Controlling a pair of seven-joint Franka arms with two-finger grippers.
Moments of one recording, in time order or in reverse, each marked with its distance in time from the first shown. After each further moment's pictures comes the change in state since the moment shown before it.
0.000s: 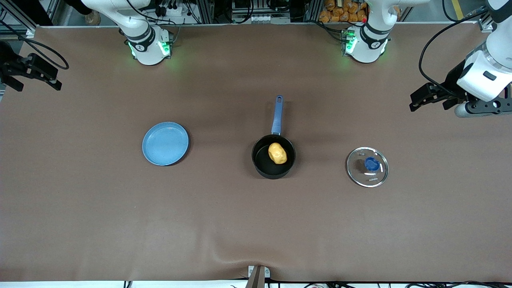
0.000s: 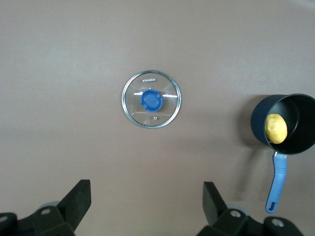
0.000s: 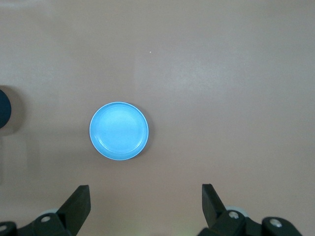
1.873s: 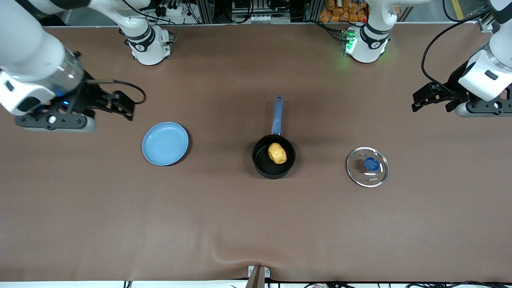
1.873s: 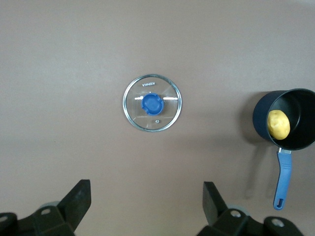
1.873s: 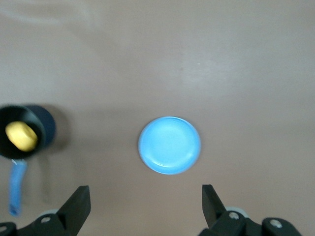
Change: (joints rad) left arm 0.006 -0.002 0.005 -0.001 0.000 0.015 0.073; right arm -0.024 0.449 0.418 0.567 -0.160 -0.212 0.319
